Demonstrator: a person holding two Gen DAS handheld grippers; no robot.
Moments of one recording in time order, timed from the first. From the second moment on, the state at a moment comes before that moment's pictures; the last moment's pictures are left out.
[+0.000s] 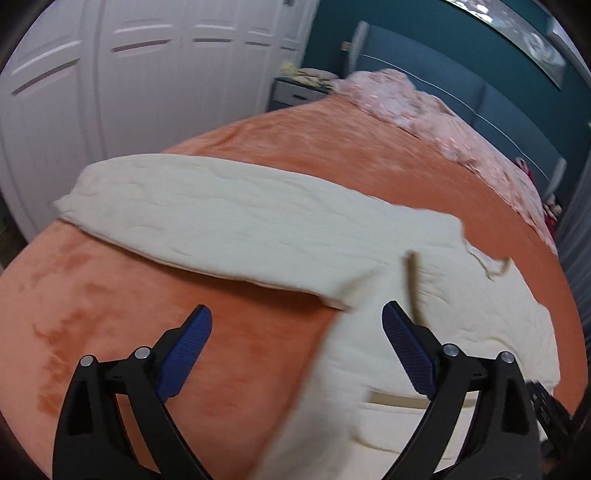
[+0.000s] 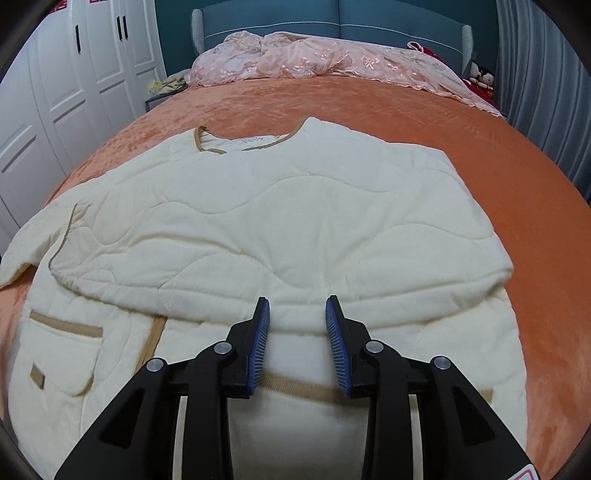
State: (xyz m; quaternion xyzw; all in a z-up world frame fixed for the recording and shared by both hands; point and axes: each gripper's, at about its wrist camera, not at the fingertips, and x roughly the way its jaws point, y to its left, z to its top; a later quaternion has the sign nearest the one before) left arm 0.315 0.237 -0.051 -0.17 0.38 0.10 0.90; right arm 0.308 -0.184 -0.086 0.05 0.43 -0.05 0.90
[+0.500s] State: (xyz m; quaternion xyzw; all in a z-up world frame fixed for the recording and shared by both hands) left arm 0.350 0.460 -0.089 -0.39 0.38 0.21 0.81; right arm 0.212 -0.140 -0.084 0.07 0.46 -0.01 0.88
